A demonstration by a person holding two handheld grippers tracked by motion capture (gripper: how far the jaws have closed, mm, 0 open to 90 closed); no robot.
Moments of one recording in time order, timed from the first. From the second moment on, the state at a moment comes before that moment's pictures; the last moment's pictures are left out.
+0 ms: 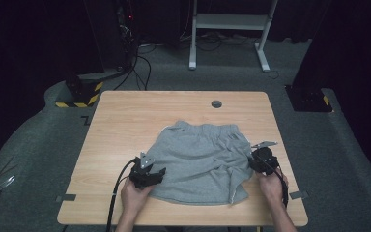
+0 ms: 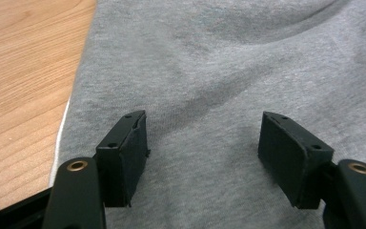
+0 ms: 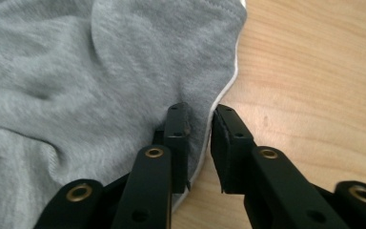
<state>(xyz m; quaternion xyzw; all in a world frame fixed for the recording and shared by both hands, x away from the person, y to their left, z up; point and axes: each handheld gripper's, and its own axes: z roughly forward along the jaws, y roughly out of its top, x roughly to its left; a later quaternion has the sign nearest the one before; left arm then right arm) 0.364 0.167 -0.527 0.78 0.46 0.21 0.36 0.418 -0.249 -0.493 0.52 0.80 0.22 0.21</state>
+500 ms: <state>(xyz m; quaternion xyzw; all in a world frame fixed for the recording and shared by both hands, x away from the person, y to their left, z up) 0.364 0.167 -0.527 0.78 0.46 0.21 0.36 0.381 -0.234 -0.494 0.48 0.82 0.23 0.21</state>
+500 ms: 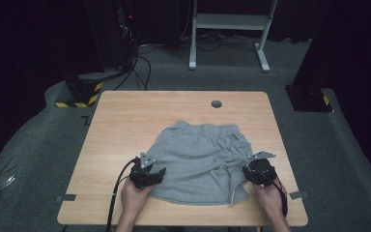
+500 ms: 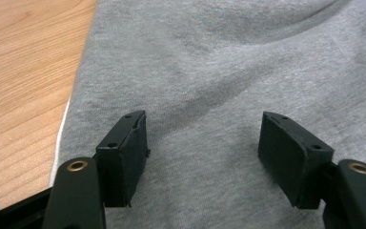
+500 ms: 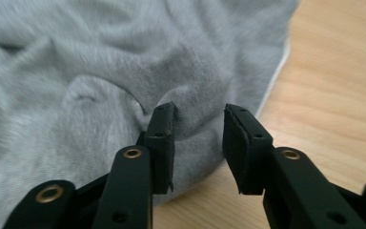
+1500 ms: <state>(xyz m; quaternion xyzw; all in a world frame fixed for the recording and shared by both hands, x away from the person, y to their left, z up) 0.364 0.167 -0.527 0.78 0.46 0.21 0.36 0.381 -0.240 -0.498 0.47 0.83 0.20 0.21</state>
